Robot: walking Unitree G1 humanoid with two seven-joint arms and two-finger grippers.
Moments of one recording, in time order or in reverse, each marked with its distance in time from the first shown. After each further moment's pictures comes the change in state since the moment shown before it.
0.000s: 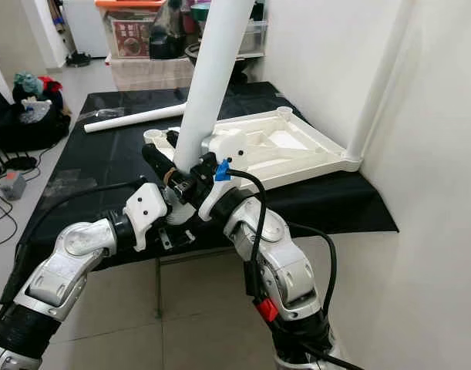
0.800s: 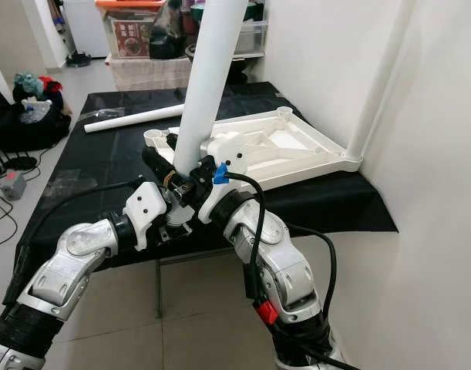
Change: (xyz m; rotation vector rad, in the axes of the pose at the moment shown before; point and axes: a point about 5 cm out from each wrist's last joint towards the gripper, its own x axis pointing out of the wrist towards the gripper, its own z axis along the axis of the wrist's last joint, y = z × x) left arm 0.003 -0.001 -0.004 -0.035 -0.009 0.012; right arm -0.001 0.003 -0.003 -0.010 0.016 0.006
